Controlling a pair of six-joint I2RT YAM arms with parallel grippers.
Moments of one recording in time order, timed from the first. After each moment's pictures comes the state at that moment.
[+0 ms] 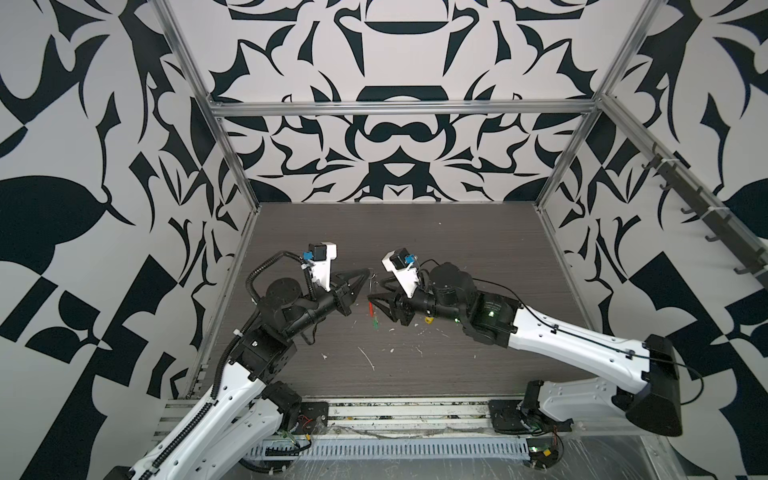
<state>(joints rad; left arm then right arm) -0.60 0.69 0.69 -0.06 0.31 -0.54 1.04 1.29 1.07 -0.10 -0.09 0.23</state>
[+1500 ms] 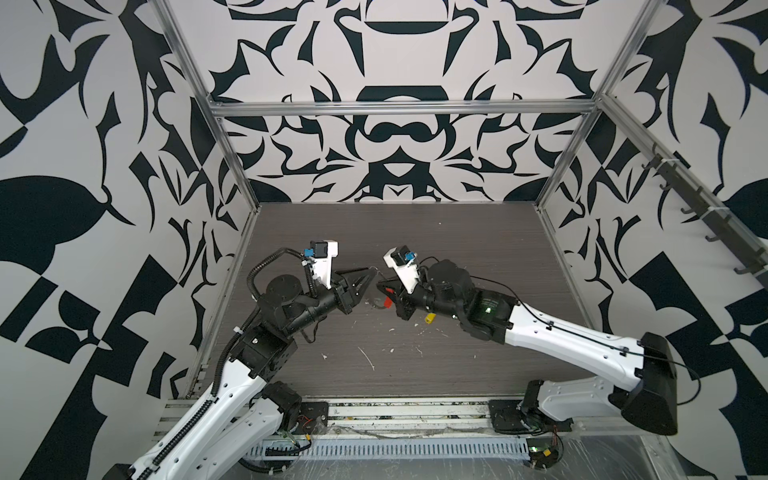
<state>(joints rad) -0.60 0.69 0.73 -0.08 0.37 -0.58 0.97 1.28 1.06 -0.12 -0.13 0.20</state>
